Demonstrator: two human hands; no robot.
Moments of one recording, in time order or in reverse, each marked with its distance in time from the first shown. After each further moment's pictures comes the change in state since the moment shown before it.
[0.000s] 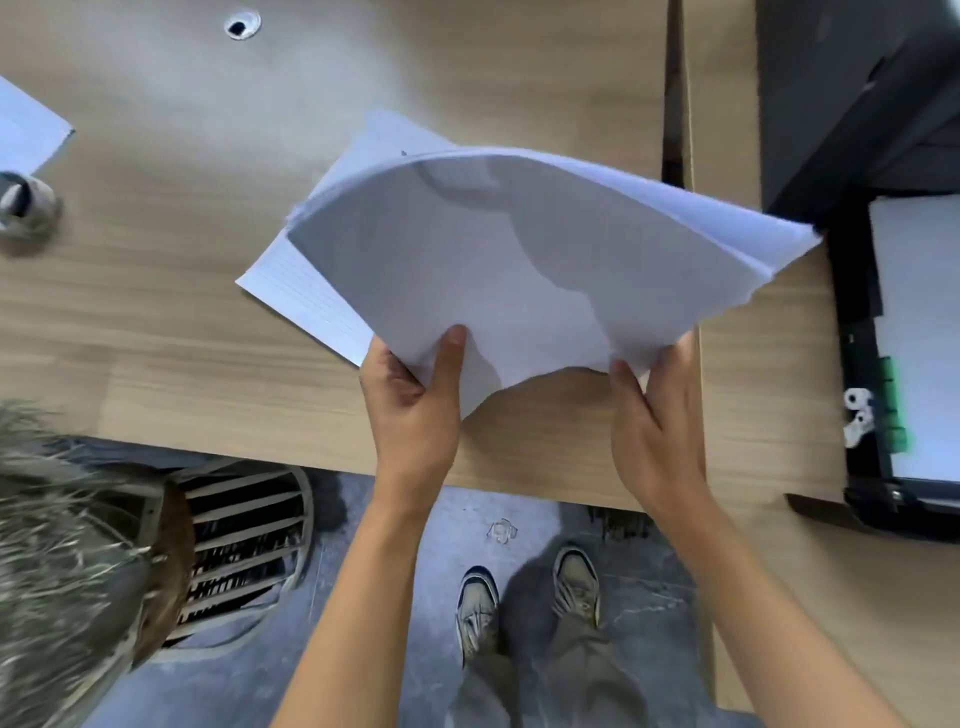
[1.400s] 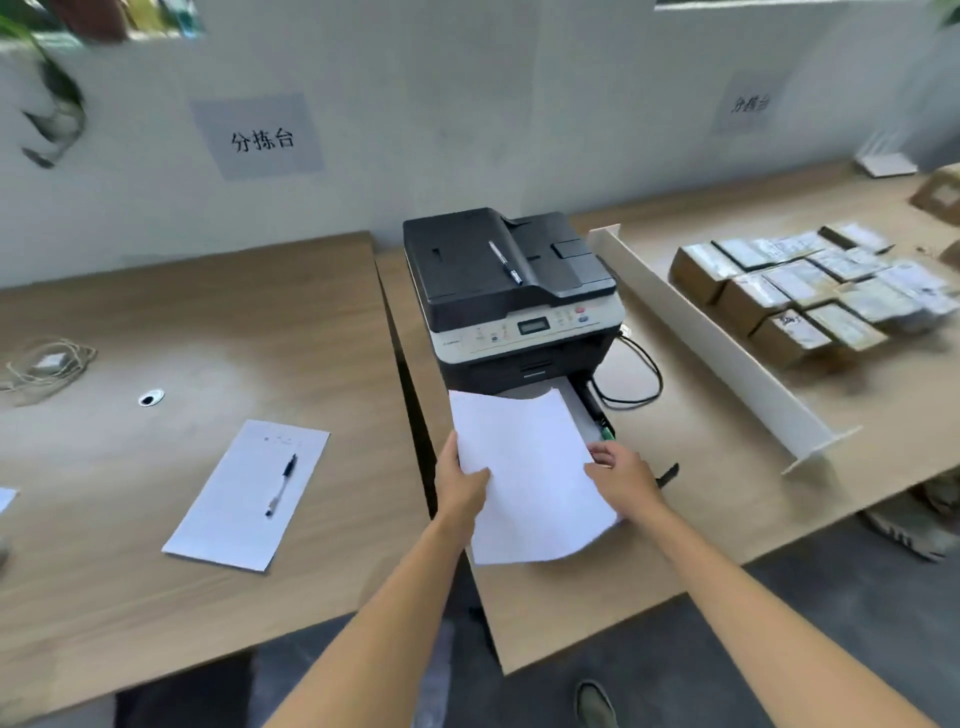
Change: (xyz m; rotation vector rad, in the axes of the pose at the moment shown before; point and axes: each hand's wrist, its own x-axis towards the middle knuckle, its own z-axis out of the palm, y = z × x) left_hand -0.175 0.156 0.168 0.210 -0.656 -0.204; right_hand -0.084 -0.147 -0.324 -0.222 0.215 0.573
